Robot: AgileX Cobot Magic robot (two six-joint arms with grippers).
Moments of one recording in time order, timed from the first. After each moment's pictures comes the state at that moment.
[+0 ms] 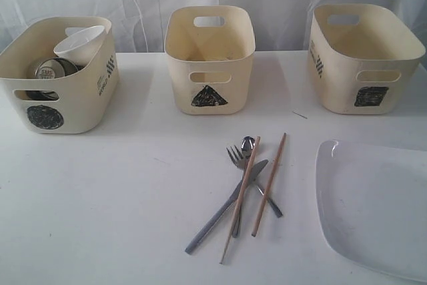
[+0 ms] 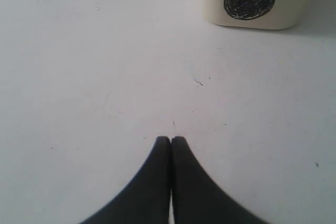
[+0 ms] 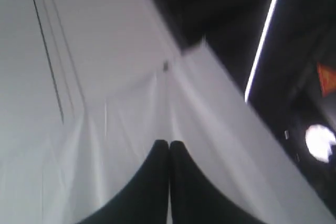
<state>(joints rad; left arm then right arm) 0.19 0.00 0.02 -0.06 0.45 0.08 -0.08 0.00 0.00 0.40 -0.87 0.11</state>
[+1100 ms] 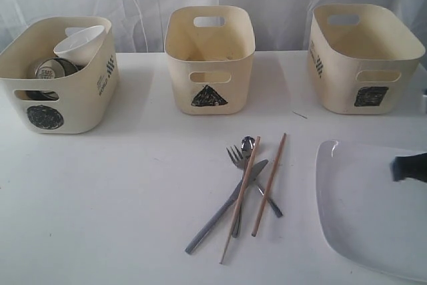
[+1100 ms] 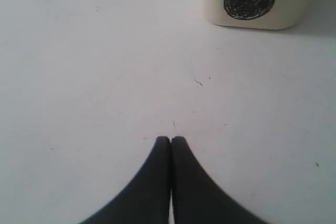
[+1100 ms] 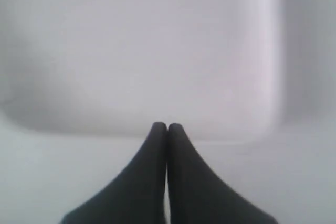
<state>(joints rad) 0.19 0.00 0.02 -0.06 0.45 0.08 -0.07 1.28 -0.81 -0.03 1.02 0.17</state>
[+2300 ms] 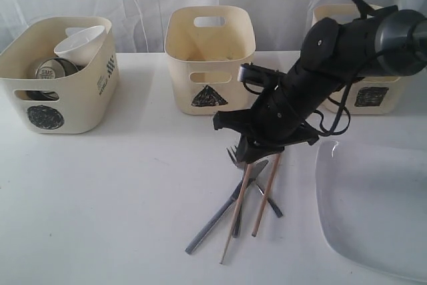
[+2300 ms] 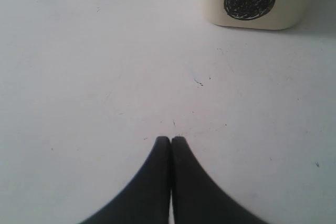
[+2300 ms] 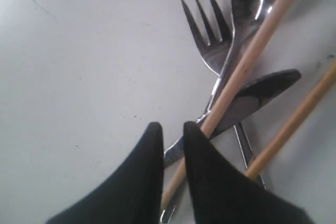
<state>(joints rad) 0.19 0.00 0.02 -0.06 0.45 0.08 0.26 1.90 -1.27 0.51 0.77 -0.09</state>
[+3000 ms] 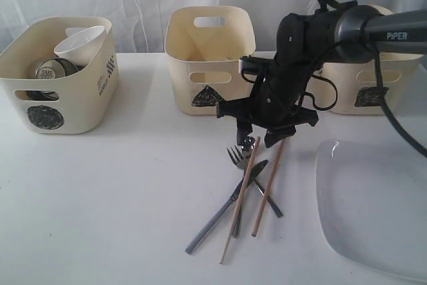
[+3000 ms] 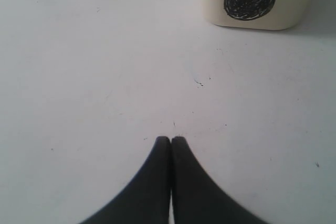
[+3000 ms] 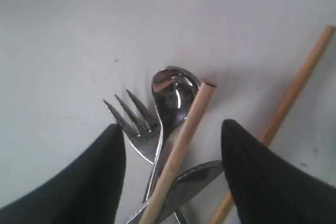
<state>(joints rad) 0.19 0.00 0.02 -0.06 0.45 0.08 0.26 2.09 -1.52 0.20 0.84 0.21</state>
